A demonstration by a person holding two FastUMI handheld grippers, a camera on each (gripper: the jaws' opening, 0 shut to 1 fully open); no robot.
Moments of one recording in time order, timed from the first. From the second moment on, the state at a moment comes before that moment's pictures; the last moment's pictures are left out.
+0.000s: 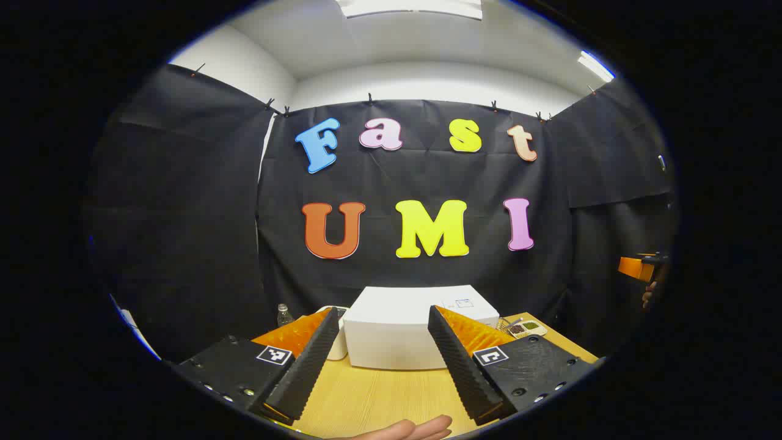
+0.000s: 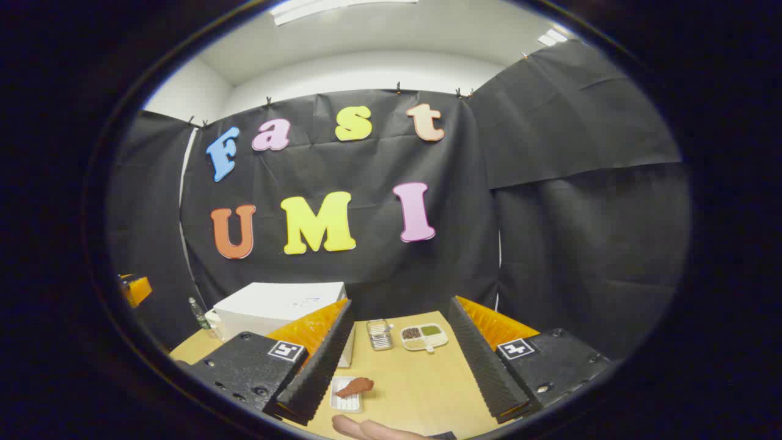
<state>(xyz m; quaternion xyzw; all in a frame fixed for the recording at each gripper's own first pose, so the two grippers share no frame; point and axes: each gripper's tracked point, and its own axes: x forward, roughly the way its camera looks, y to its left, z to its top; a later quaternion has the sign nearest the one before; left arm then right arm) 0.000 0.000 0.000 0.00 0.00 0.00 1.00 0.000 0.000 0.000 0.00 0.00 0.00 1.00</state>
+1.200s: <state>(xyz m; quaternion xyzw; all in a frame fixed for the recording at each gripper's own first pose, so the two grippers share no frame) 0.047 -0.050 -0.045 0.00 0.02 -0.04 1.00 -0.010 -0.010 0.015 -0.01 -0.05 0.02 1.00</state>
